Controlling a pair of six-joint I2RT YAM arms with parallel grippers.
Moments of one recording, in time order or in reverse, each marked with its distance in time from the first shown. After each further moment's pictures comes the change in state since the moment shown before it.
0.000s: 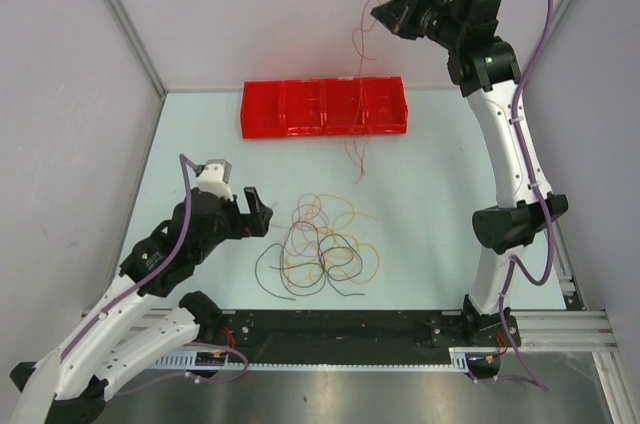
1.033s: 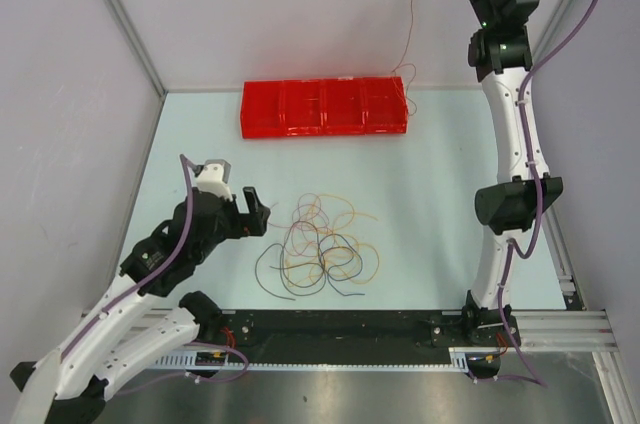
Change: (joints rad) left arm 0.000 -0.008 -0.002 -0.005 -0.033 0.018; right arm -0.179 0.175 0.132 0.587 0.072 0.062
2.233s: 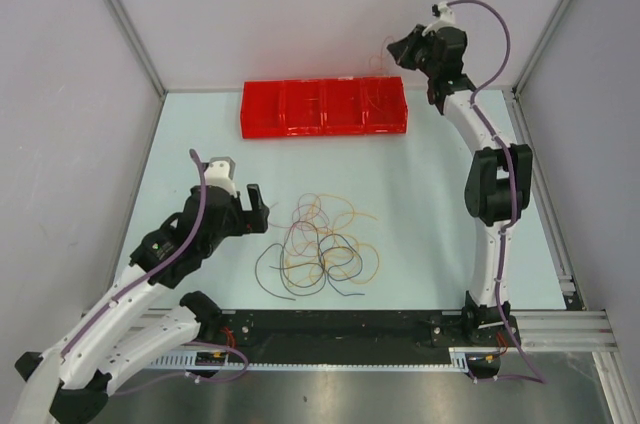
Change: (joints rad) left arm 0.023 0.064 0.000 -0.010 -0.035 0.000; right arm 0.027 0.113 -0.516 0.083 -0.006 -0.091
